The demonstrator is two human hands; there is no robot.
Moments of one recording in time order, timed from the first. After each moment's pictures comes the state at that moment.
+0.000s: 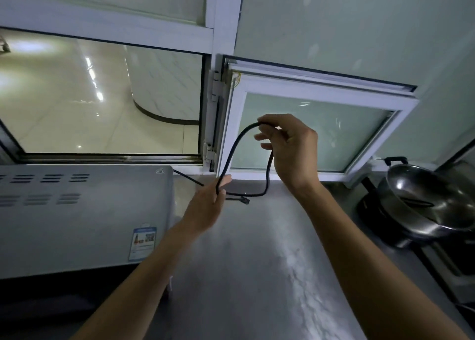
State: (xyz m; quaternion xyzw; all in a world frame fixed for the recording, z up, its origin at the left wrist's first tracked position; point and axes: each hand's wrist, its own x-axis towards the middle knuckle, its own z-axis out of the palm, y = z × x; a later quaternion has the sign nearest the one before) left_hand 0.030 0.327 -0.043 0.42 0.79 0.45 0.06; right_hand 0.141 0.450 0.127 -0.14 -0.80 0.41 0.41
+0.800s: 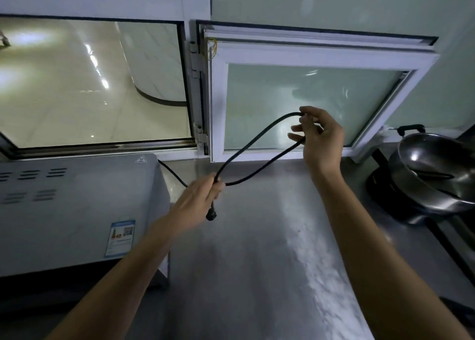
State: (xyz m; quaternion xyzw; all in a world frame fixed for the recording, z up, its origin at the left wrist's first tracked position) left_hand 0.038 0.340 -0.055 0.47 0.79 0.36 0.14; right_hand 0.174 0.558 0.061 -0.29 -0.66 0.52 0.46
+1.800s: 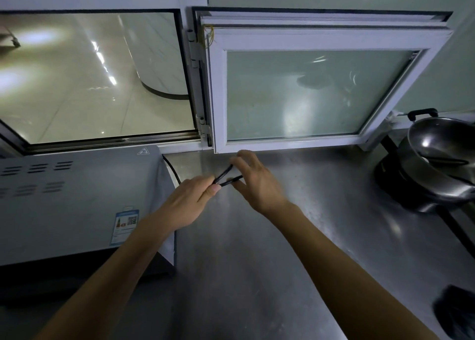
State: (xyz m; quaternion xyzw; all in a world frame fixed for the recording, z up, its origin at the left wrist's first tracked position) left_hand 0.044 0.311 -0.042 0.50 0.80 0.30 0.14; right_hand 0.161 0.482 -0.035 -0.10 -0.96 0.19 0.20
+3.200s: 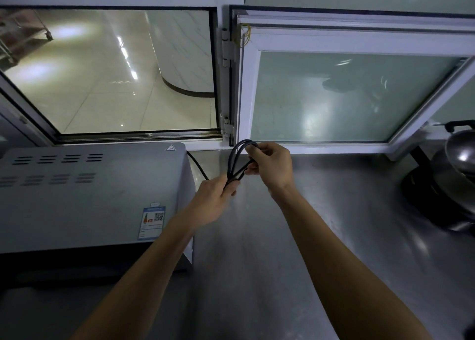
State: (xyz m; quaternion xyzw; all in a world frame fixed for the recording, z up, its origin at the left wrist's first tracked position) left_hand 0.028 0.316 -0.071 0.42 0.82 0.37 0.15; right_hand 0.101 0.466 -0.013 -0.33 -0.64 0.64 0.25
